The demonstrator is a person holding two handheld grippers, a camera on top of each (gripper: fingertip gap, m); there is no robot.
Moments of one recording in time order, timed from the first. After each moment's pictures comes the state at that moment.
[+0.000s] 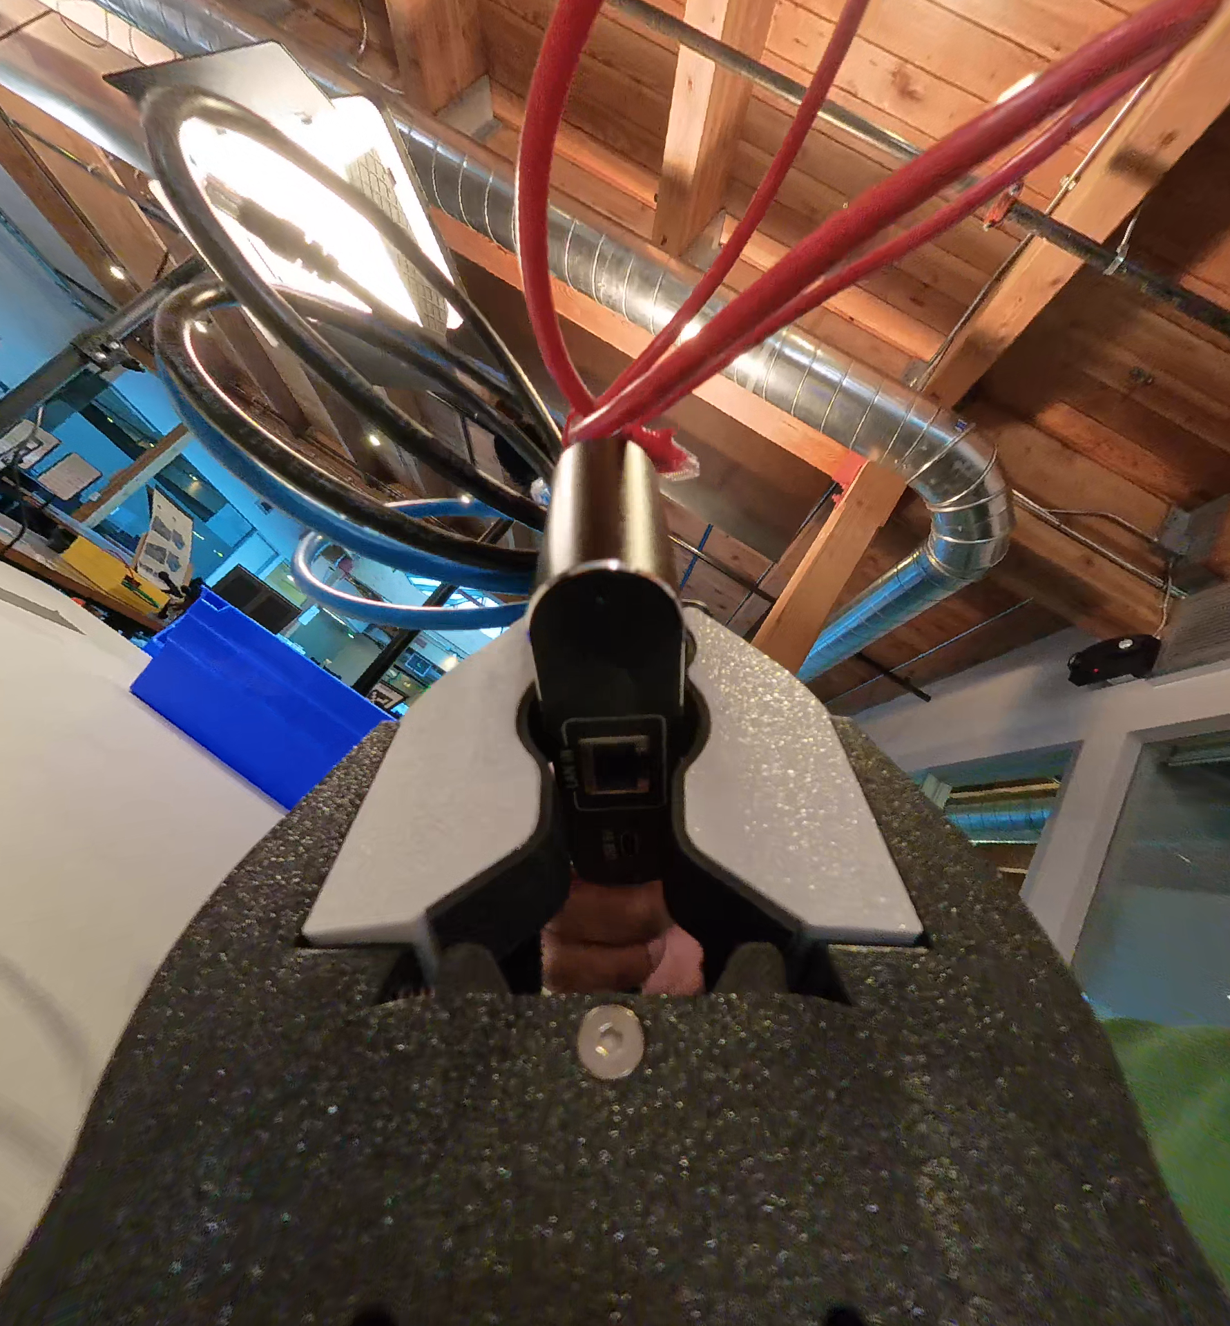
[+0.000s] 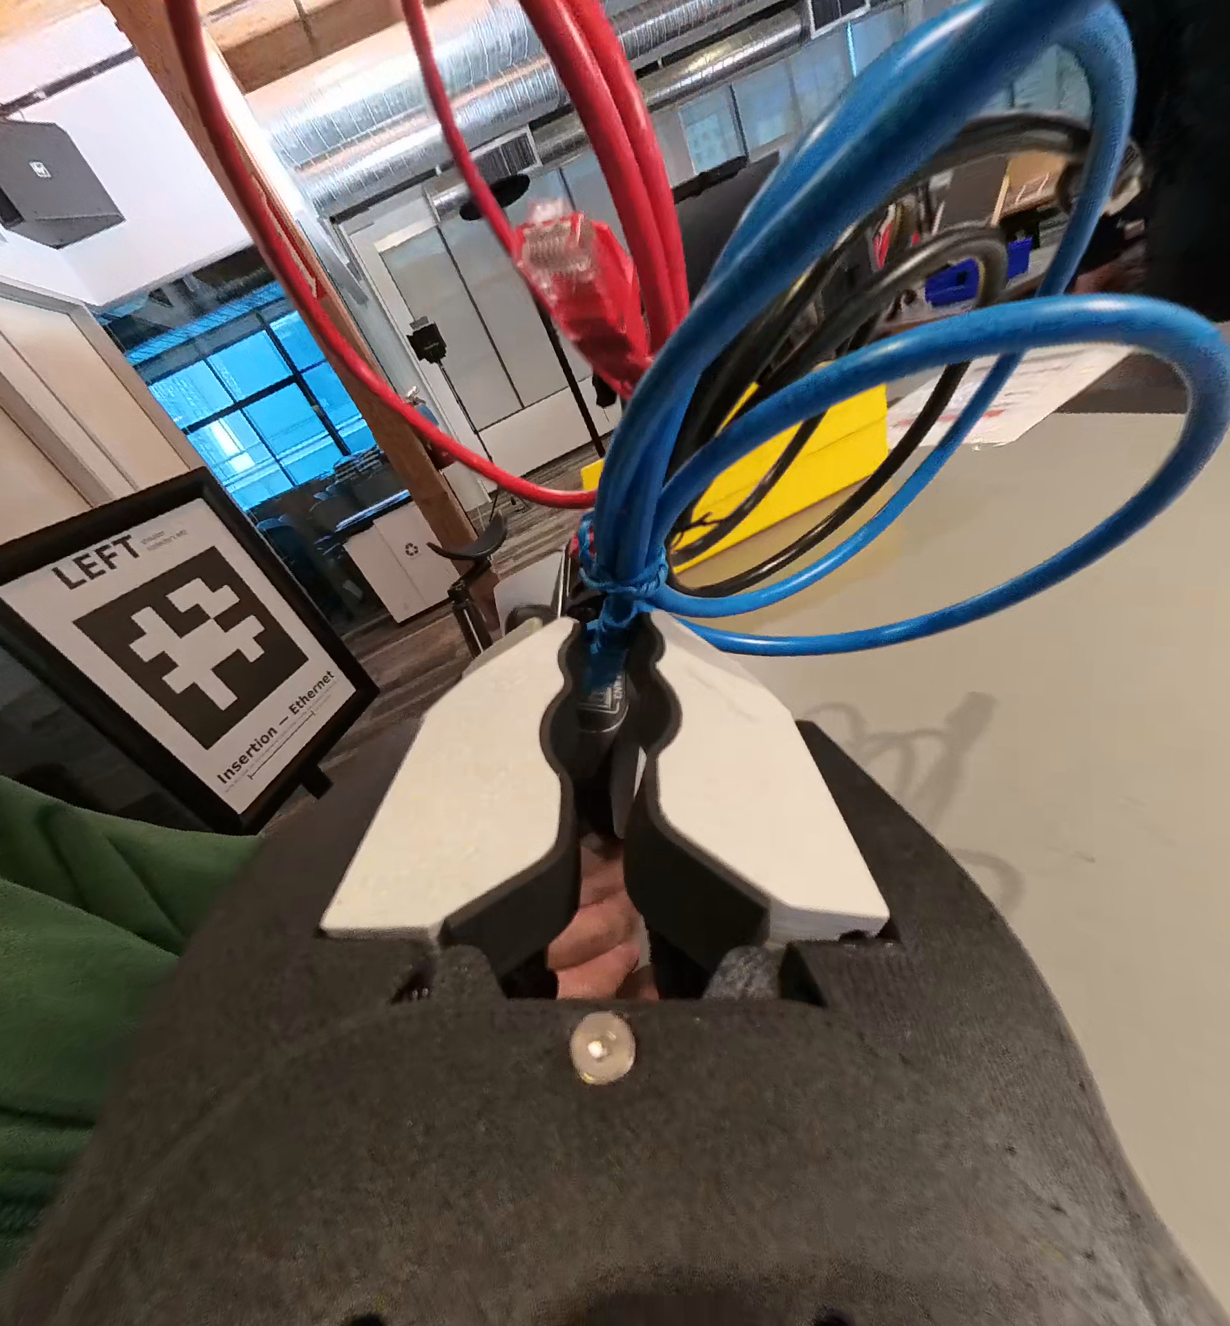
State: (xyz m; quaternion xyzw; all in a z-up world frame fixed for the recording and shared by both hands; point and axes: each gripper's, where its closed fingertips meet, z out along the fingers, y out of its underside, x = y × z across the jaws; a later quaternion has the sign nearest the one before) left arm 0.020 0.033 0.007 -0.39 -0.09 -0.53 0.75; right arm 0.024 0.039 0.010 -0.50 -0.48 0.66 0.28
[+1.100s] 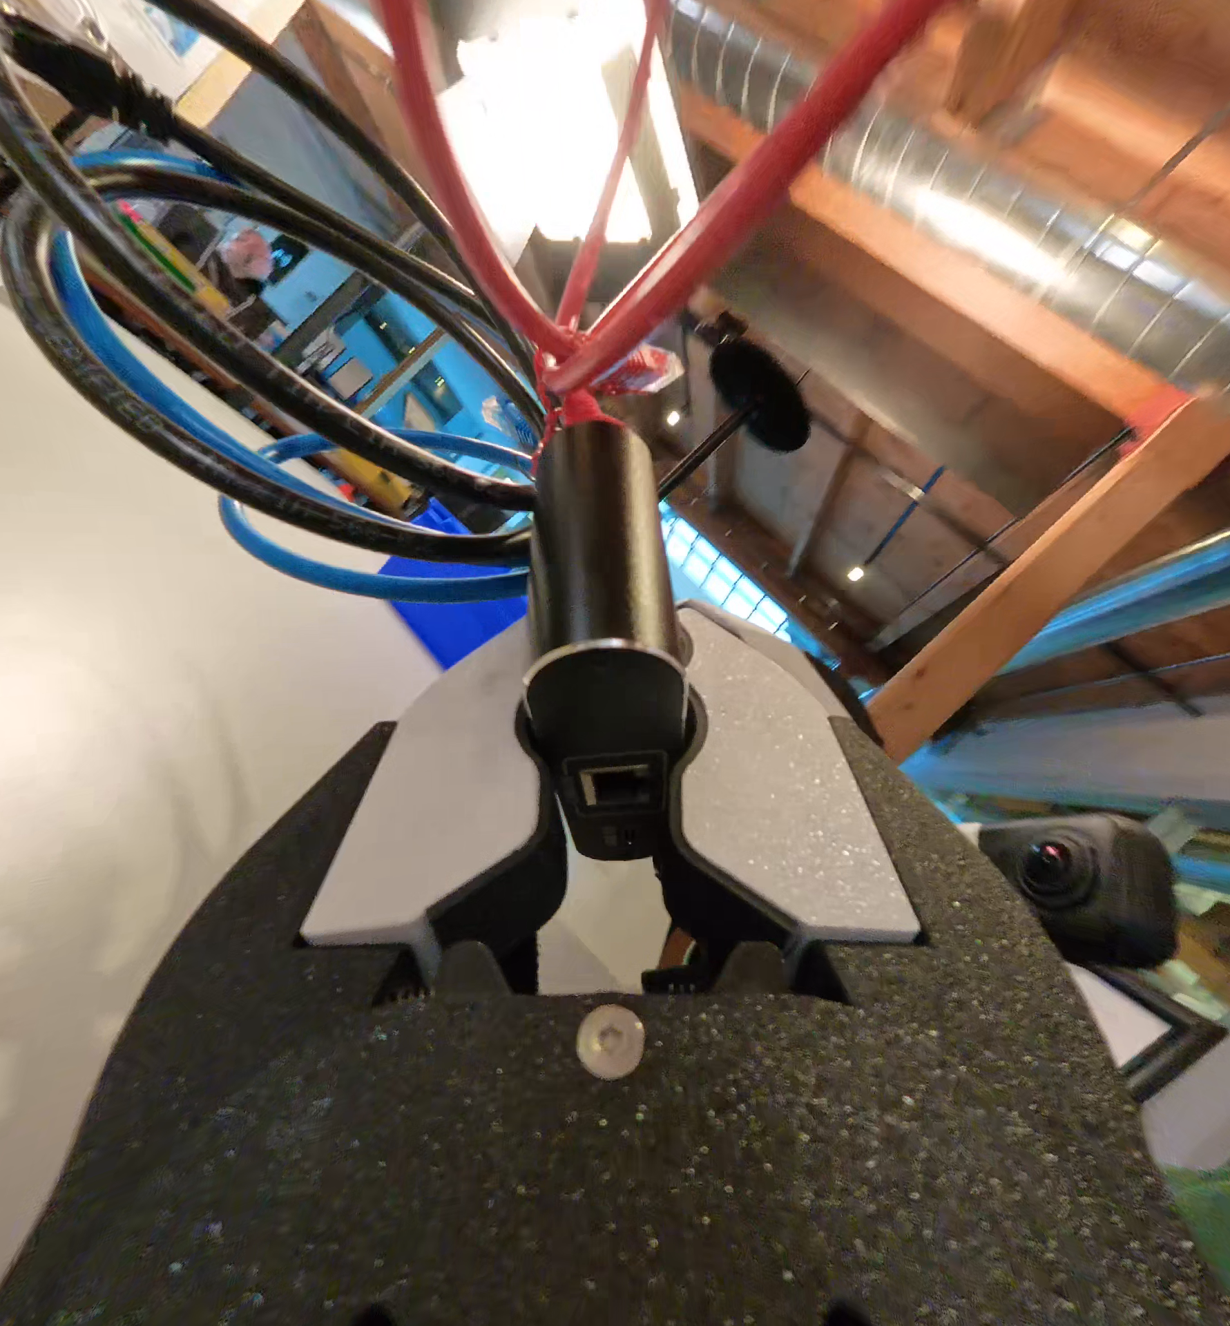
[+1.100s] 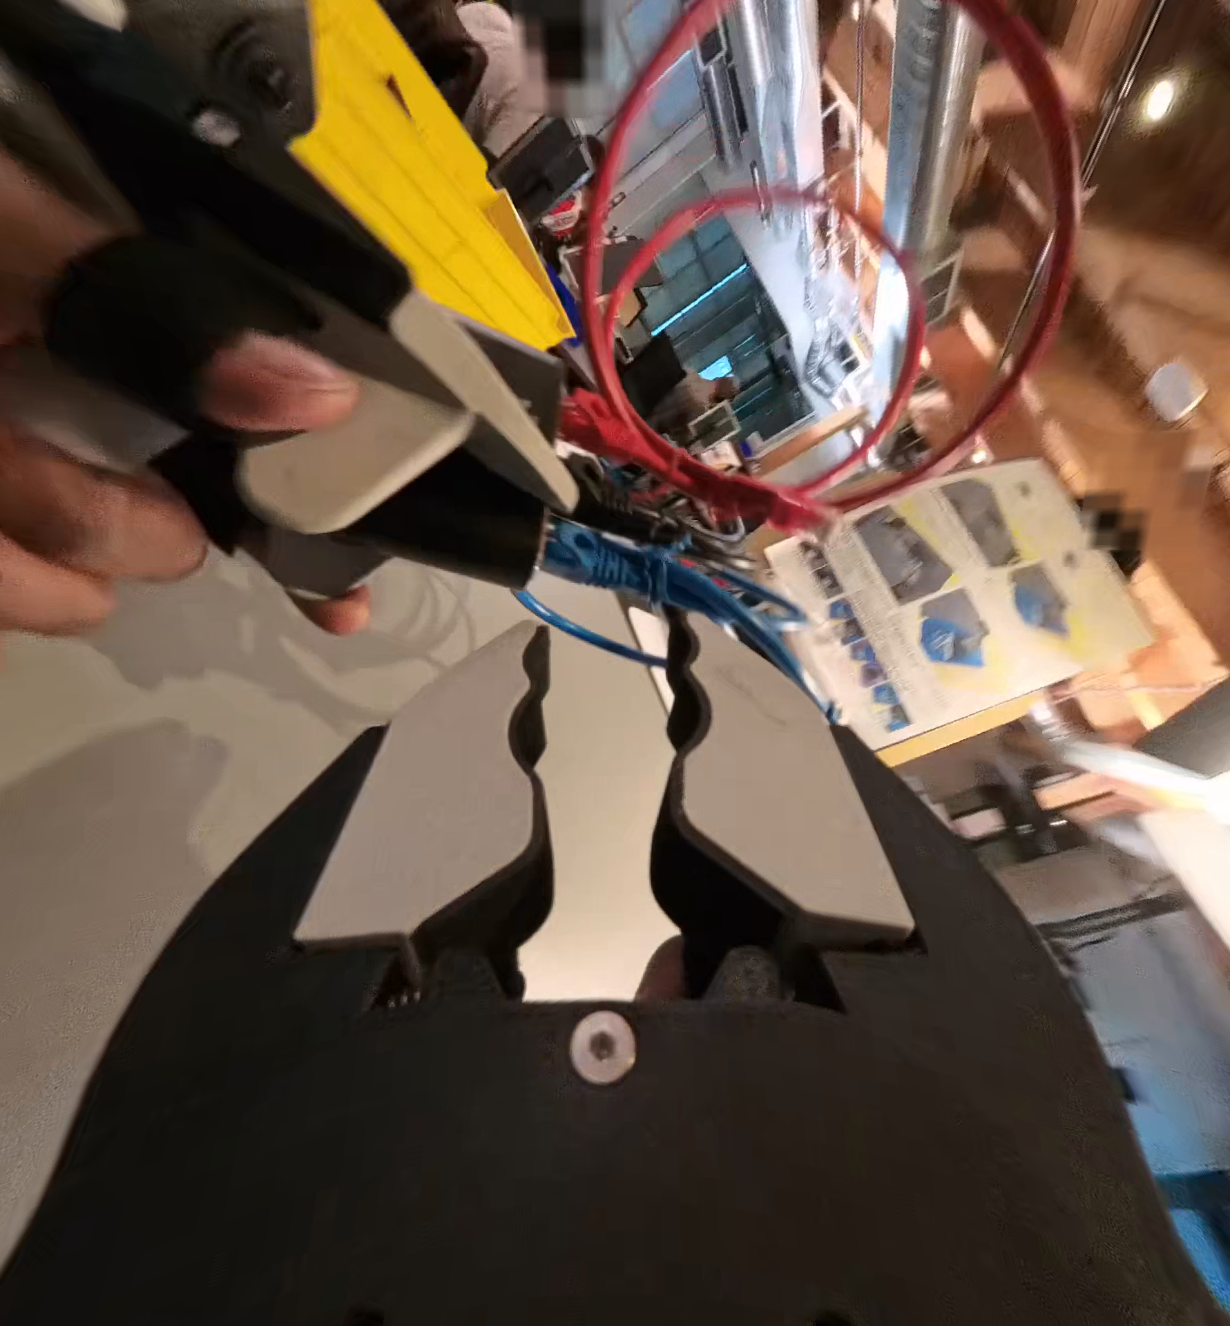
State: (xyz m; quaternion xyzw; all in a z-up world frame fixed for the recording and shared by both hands) left arm 0.001 0.058 -0.021 -0.52 -0.18 -0.45 0.70; right arm 0.024 0.072 -0.014 -0.26 -0.67 0.14 0.68
